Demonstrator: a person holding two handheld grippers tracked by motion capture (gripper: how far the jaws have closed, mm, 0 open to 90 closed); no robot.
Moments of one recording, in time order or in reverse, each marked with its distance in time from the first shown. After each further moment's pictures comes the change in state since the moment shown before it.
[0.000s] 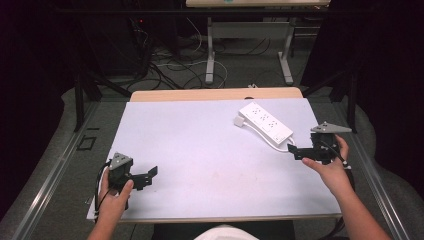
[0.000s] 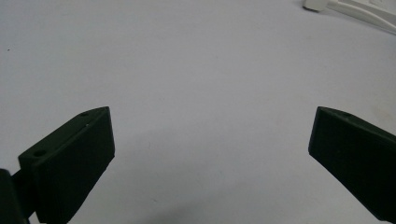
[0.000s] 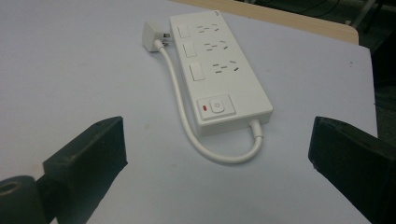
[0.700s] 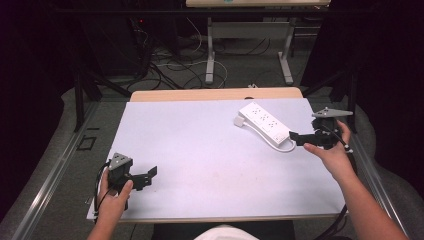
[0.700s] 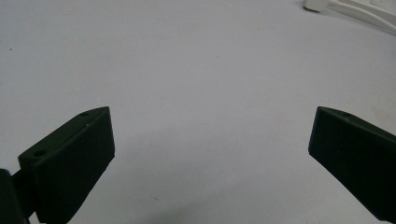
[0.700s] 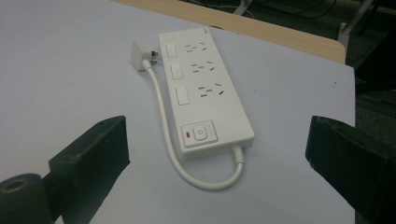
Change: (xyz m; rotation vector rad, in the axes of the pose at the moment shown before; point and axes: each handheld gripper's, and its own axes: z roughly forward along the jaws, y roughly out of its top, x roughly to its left) left arm 0.000 0.000 -0.001 -0.001 0.002 -0.002; right arm -0.016 0.035 0.005 0.017 -0.009 -0.008
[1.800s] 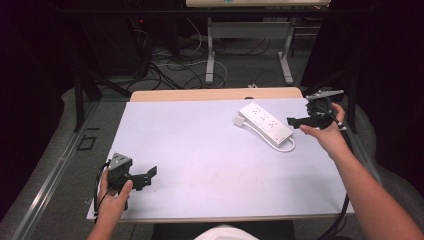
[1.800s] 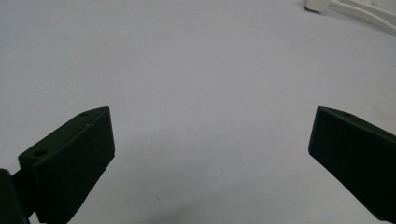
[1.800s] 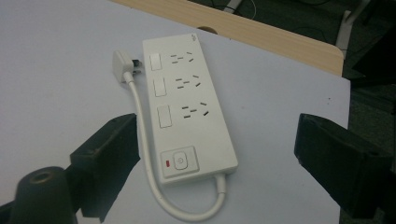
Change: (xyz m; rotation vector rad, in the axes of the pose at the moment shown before) left arm 0.001 0.000 -0.001 -0.002 0.003 -0.005; right arm -0.018 0.042 0.030 0.081 -0.004 -0.016
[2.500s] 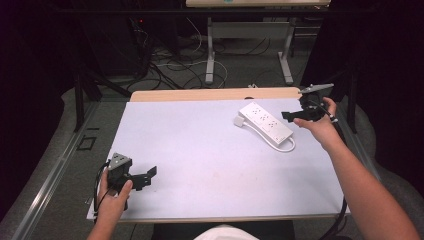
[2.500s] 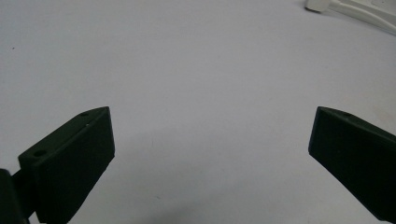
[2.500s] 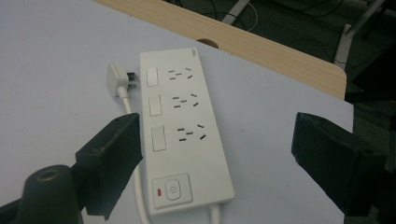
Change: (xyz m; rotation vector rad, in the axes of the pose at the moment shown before) left arm 0.001 0.000 0.000 0.000 0.000 -0.001; right arm 0.000 0.018 0.024 0.002 0.009 -0.052
